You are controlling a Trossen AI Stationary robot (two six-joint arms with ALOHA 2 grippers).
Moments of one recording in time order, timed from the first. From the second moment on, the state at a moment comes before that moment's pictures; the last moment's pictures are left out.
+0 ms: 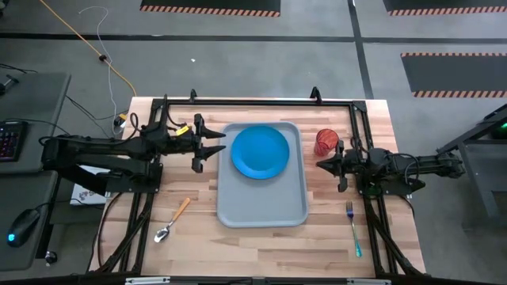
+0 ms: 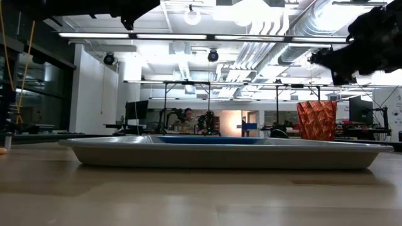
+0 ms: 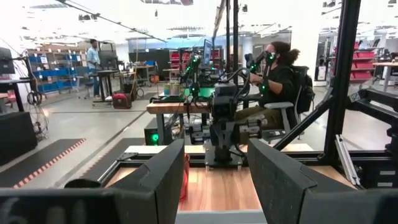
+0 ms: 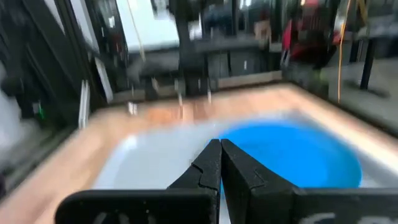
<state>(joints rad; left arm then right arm) 0.14 0.88 0.48 0.54 0.08 0.04 0.06 0.09 0.01 0.09 0.11 0.11</state>
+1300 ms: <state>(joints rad) 0.14 0.88 0.48 0.52 0.08 0.08 -0.23 0.96 0.68 -0.62 0.45 0.40</state>
